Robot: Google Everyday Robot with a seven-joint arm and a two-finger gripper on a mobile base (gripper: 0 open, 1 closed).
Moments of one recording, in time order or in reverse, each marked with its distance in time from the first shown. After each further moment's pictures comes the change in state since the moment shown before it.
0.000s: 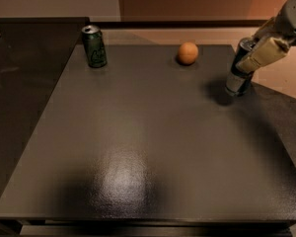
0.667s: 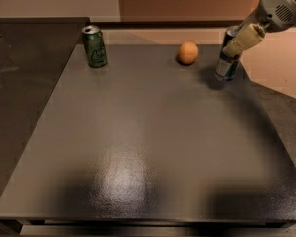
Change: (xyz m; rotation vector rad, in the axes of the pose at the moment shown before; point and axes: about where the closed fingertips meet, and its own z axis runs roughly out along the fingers) arm -0.018 -0.062 0.034 0.017 0.004 0.081
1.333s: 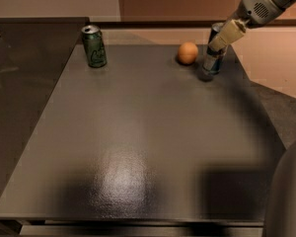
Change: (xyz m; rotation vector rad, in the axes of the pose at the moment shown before) arm -0.024 -0.031 0.037 -0.026 -0.029 0.032
